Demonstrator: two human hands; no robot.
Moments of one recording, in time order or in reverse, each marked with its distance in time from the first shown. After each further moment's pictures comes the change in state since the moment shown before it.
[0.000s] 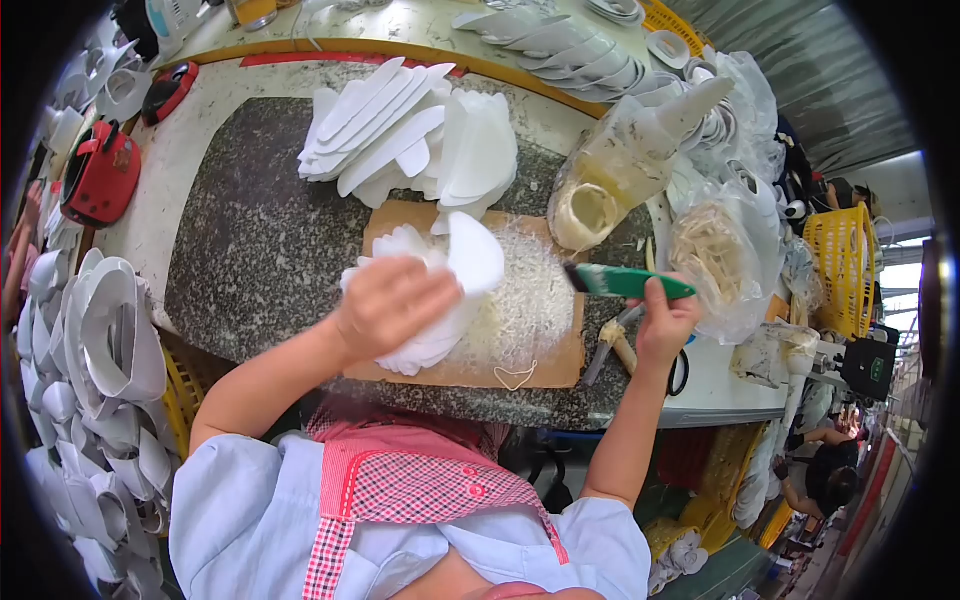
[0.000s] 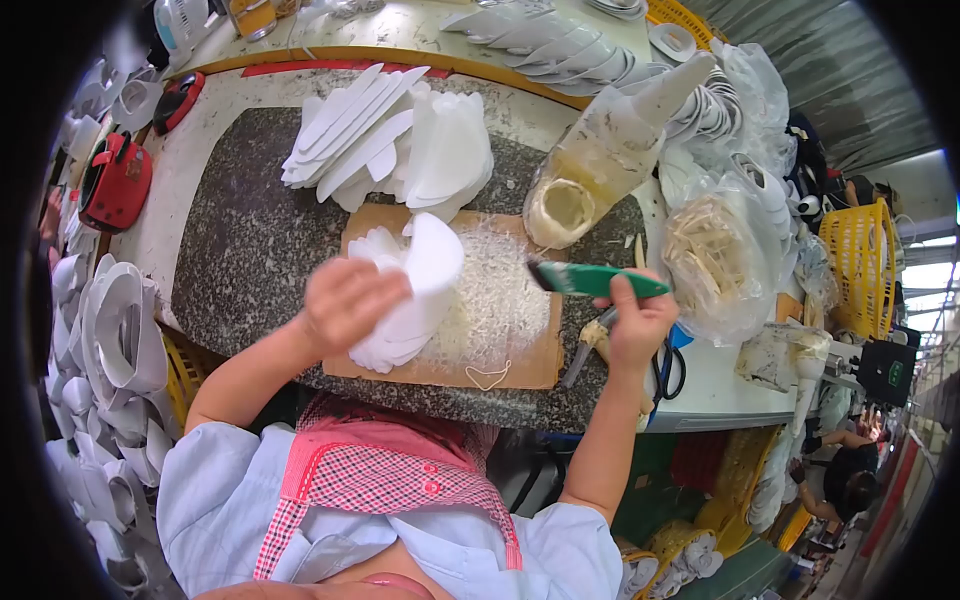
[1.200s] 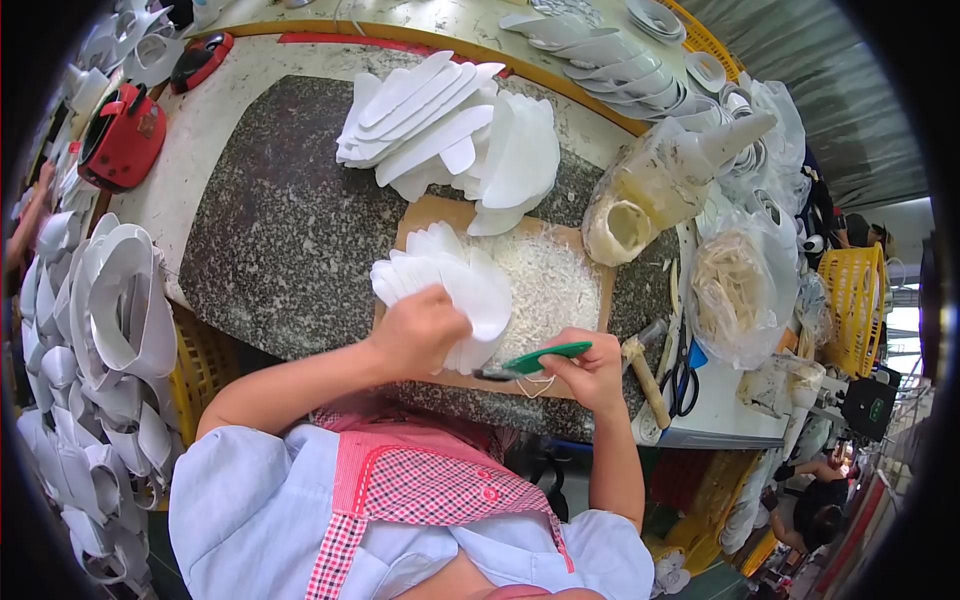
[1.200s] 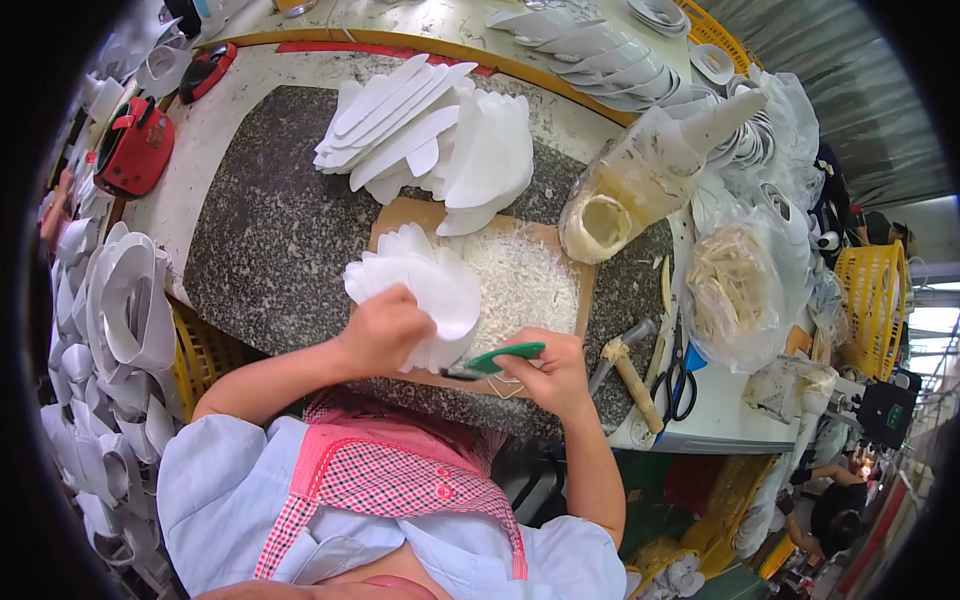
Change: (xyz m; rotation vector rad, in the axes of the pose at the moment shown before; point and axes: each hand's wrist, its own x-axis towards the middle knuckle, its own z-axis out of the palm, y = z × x) left_hand -0.051 0.021 0.014 -0.354 -0.285 -0.449; right_hand -0.053 -0.001 0.055 -0.129 -0.759 0.232
